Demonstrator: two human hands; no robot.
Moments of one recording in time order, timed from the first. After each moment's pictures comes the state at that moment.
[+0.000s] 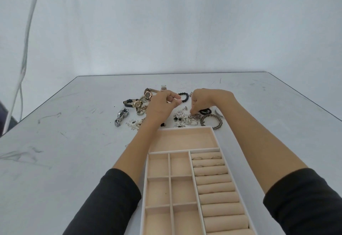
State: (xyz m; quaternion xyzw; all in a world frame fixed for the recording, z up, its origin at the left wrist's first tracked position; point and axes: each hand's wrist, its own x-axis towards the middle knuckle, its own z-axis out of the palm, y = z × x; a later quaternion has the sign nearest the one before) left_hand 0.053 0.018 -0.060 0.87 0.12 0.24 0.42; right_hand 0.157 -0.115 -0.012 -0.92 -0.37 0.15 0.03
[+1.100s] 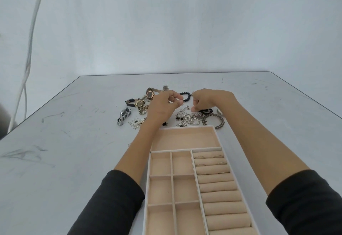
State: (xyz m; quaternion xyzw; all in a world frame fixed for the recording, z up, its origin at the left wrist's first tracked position) left_hand 0.048 0.019 -0.058 0.88 0.11 0.23 0.40; right_hand 0.155 -0.113 -0.014 -0.93 -0.36 0.12 -0.01
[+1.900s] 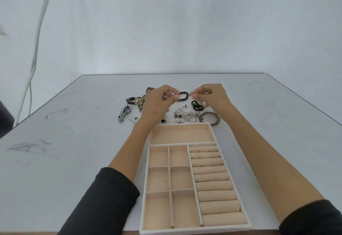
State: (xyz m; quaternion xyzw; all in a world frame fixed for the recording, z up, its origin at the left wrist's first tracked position) left_hand 0.015 0.009 -0.042 0.85 0.07 0.30 0.44; right_hand 0.126 -0.153 -0.034 -0.78 -0.29 0.03 0.55
